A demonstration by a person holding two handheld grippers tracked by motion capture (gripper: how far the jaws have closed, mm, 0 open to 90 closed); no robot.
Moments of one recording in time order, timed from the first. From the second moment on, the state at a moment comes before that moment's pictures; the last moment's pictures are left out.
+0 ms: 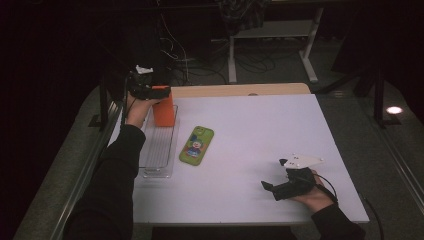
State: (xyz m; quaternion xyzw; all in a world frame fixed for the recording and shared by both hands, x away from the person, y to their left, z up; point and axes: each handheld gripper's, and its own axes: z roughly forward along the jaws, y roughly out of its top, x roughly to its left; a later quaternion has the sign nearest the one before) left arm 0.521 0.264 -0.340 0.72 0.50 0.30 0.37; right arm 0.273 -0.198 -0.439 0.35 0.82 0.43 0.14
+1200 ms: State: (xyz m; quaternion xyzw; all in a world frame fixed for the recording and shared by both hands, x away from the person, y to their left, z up) left arm 0.376 0.210 -0.337 0.82 0.32 0.12 0.46; right arm 0.276 -0.193 -0.438 0.35 0.82 0.43 0.14
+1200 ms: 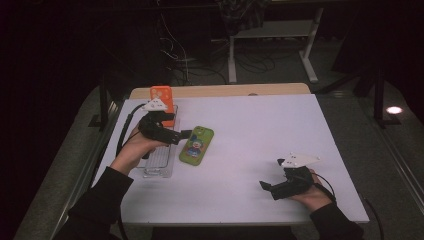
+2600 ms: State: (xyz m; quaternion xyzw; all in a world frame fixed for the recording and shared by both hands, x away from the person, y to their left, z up) left arm 0.284 0.165 -0.412 0.88 0.22 0.07 0.43; right arm 0.357 -0.092 -0.410 0.32 0.86 0.40 0.04
